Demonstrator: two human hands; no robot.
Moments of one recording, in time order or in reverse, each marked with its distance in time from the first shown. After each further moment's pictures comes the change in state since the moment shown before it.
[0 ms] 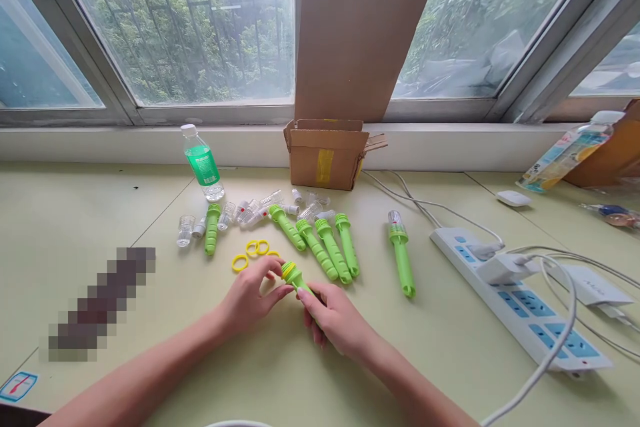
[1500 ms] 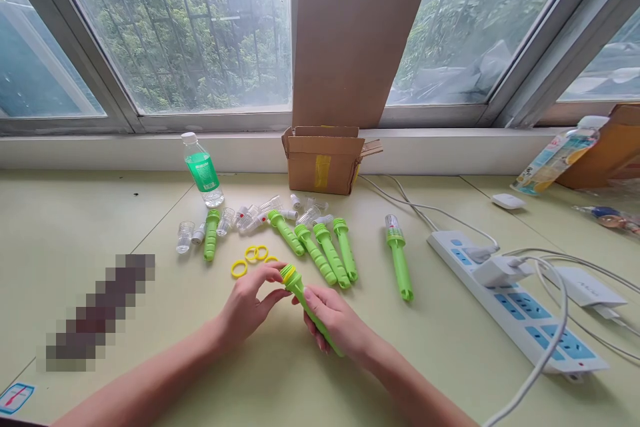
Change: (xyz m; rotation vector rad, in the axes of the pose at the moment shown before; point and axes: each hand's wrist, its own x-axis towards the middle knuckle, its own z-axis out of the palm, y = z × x) left_hand 0.000 0.007 0.001 -0.047 0.186 0.202; right_hand -0.002 0.001 -0.006 0.142 -0.054 0.036
